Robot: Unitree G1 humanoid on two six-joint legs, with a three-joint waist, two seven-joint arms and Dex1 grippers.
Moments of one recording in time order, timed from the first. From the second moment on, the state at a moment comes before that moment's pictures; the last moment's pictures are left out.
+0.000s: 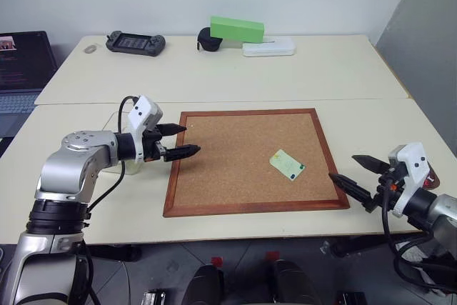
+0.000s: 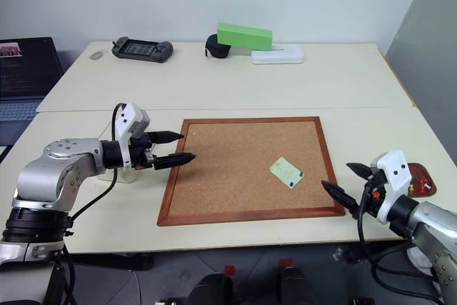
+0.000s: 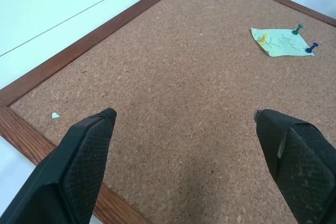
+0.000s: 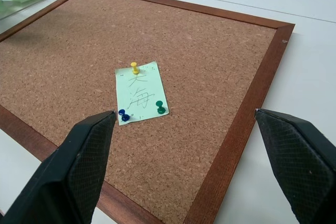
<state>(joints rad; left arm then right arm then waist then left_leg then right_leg) -0.50 0.78 0.05 0.06 -0.42 0.65 -1.07 0.13 -0.67 -0.41 -0.64 0.64 0.79 0.63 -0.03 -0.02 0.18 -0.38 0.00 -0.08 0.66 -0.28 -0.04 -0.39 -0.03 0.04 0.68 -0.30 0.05</state>
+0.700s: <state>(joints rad) -0.51 0.79 0.05 0.06 -0.43 0.65 -1.08 0.12 -0.69 -0.41 -0.64 0.65 0.79 0.61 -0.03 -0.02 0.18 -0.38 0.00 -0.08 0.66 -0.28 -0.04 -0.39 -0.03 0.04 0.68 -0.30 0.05</state>
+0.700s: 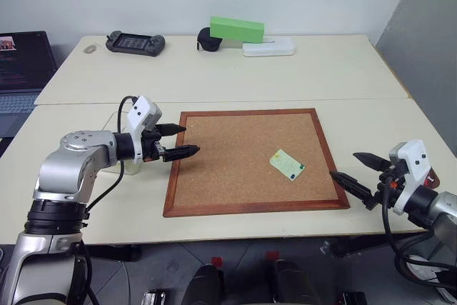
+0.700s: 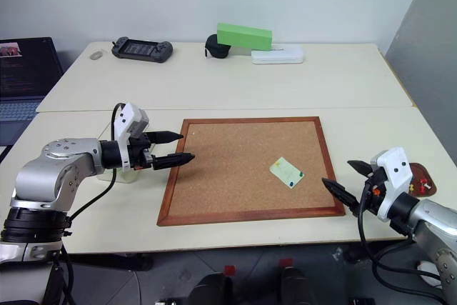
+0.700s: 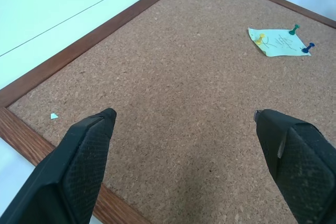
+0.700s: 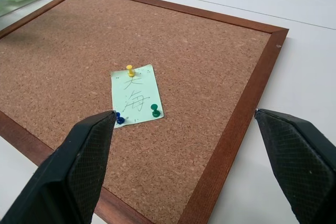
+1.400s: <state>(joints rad) -0.49 0.73 0.05 -0.04 -0.53 0.70 -1.08 0.05 -0.69 -0.27 -0.67 0.64 0.76 0.60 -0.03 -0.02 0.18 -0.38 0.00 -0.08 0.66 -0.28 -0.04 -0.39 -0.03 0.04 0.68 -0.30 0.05</state>
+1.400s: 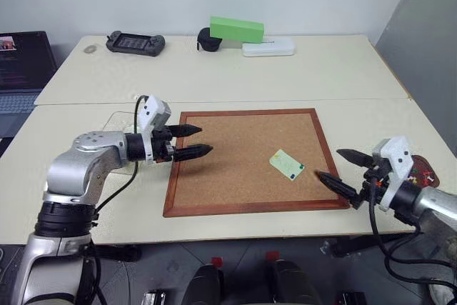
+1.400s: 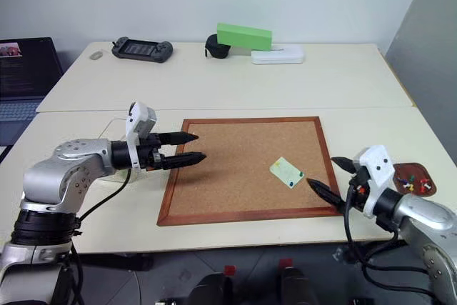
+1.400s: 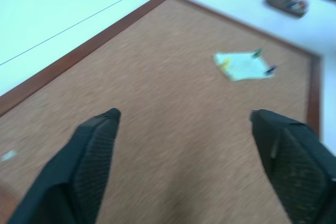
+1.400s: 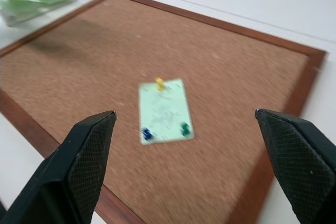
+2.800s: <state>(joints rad) -0.49 0.45 -0.23 0.27 -0.24 0.28 -1.11 -0.33 -0.38 0.16 -0.19 0.26 0.62 0.48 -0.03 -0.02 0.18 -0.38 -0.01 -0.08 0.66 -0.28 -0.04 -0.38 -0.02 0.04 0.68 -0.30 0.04</state>
